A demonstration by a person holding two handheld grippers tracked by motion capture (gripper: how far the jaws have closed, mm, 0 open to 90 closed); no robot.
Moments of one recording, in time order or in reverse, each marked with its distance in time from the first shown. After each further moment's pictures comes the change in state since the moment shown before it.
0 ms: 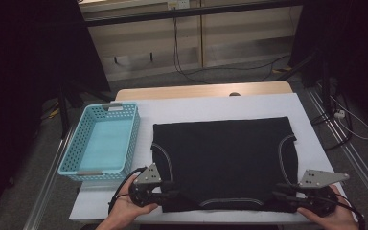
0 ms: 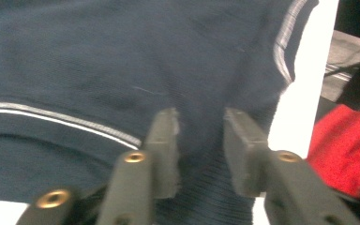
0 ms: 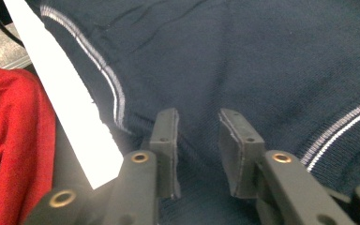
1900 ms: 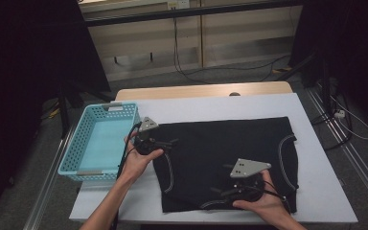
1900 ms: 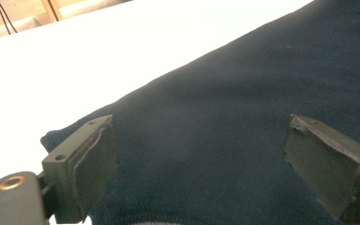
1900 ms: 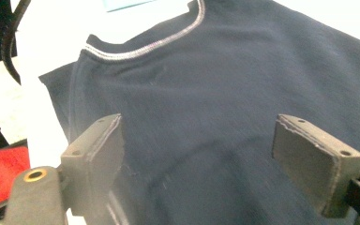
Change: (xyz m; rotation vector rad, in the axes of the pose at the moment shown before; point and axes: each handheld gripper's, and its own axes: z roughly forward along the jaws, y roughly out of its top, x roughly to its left) left arm 0.114 0.053 0.033 -0.133 0.350 -0.179; right arm 0.063 0.086 0.113 -0.126 0.060 -0.092
